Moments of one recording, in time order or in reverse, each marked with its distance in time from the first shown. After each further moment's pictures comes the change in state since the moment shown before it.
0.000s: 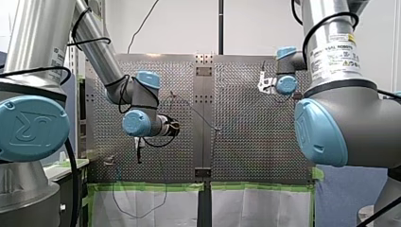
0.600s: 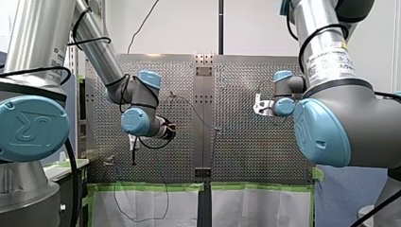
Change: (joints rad) left arm 0.000 0.000 0.003 -0.102 -0.046 -0.005; right arm 0.017 0.156 0.036 -0.065 -0.098 0.018
